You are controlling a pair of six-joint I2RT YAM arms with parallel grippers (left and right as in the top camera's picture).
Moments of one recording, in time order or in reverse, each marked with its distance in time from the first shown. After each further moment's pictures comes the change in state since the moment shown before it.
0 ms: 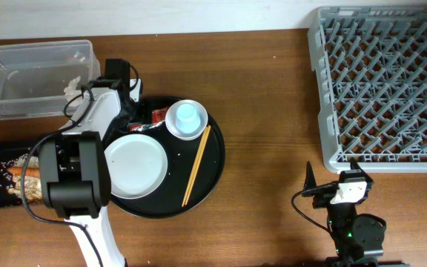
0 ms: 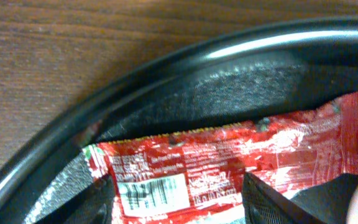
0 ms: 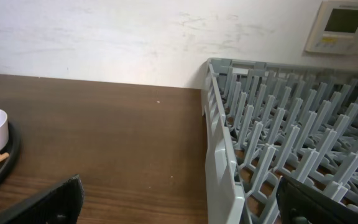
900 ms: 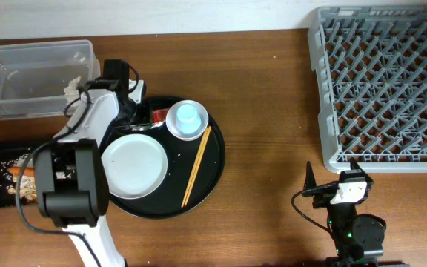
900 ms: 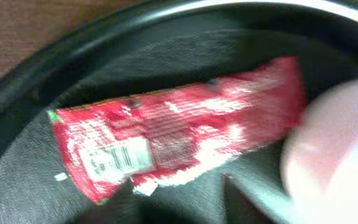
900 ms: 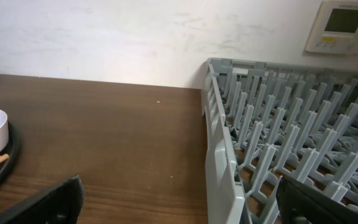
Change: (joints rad) left arm -0.008 -0.073 -0.022 -0.067 0.114 0.003; right arm 0.000 0.000 0.000 0.000 0.000 0.000
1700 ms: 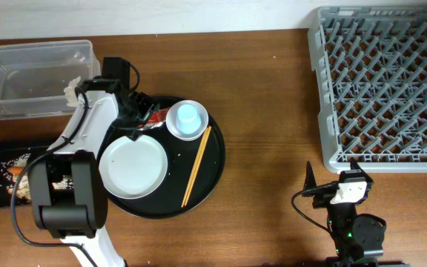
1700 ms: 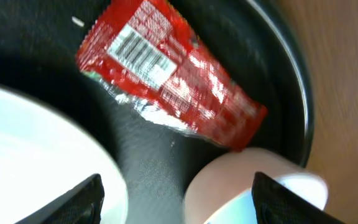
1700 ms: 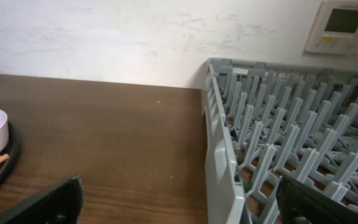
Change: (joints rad) left arm -0.021 -0.084 -0.039 -0.021 0.022 -0.982; right arm 0.000 0.000 0.000 0.000 0.000 0.000
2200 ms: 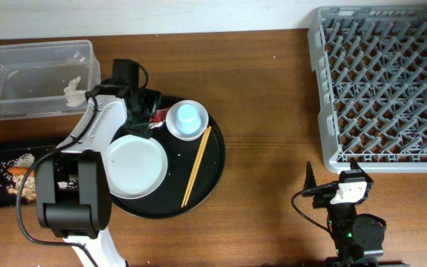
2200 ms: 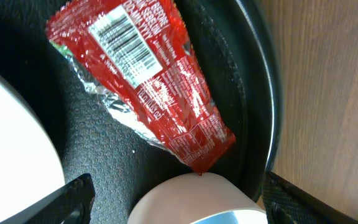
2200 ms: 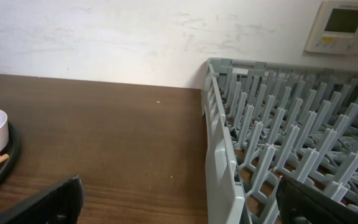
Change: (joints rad) left arm -0.043 0.000 -0.039 0.128 -0.045 -0.338; right arm 0.000 0.000 0.000 0.000 0.000 0.000
